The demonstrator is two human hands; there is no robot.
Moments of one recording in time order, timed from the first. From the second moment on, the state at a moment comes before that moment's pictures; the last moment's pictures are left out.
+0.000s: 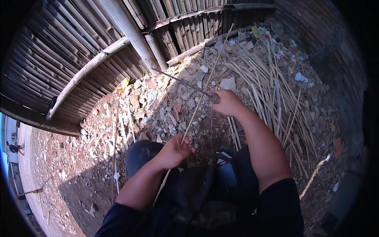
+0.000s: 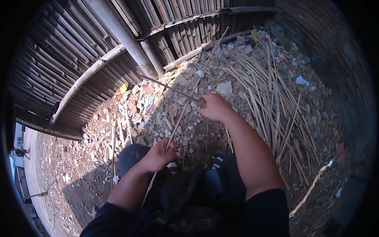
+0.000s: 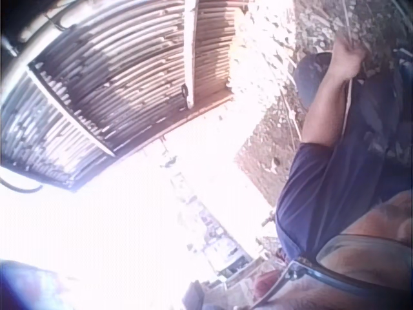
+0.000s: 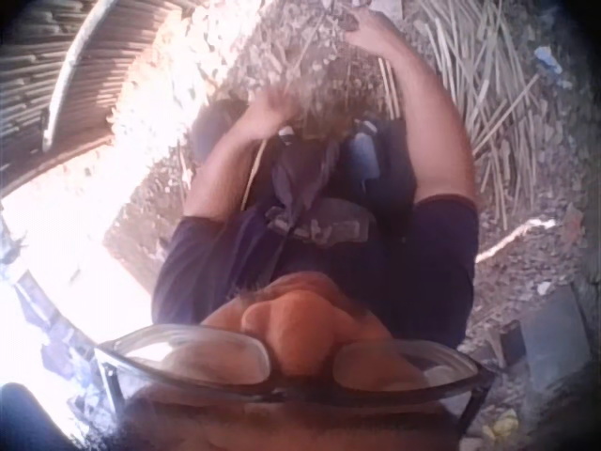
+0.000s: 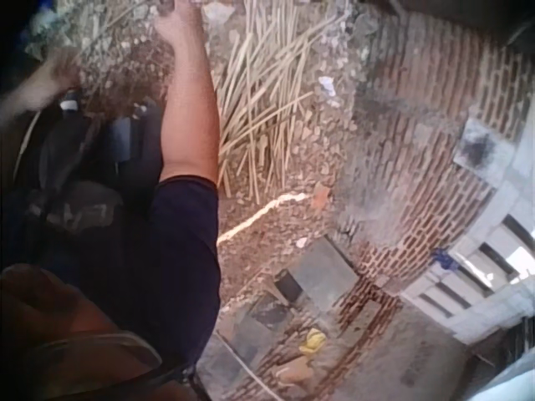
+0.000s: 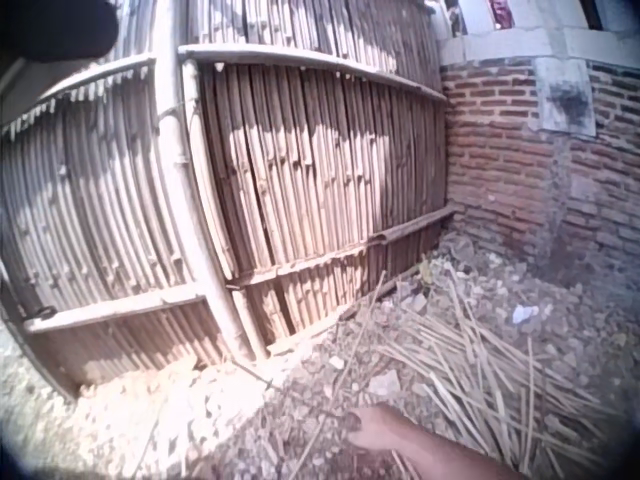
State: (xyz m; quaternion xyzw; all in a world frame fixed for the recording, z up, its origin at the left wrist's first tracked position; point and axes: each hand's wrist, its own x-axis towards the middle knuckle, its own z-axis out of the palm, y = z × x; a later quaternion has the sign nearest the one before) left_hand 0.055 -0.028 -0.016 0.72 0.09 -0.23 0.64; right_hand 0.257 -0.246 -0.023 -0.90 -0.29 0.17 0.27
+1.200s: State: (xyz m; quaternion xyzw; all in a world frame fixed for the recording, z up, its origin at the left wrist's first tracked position) left_hand 0.054 -0.022 -0.021 0.67 0.16 -0.19 0.70; right_hand 0.217 -0.211 0.015 -0.90 -0.35 0.19 0.21
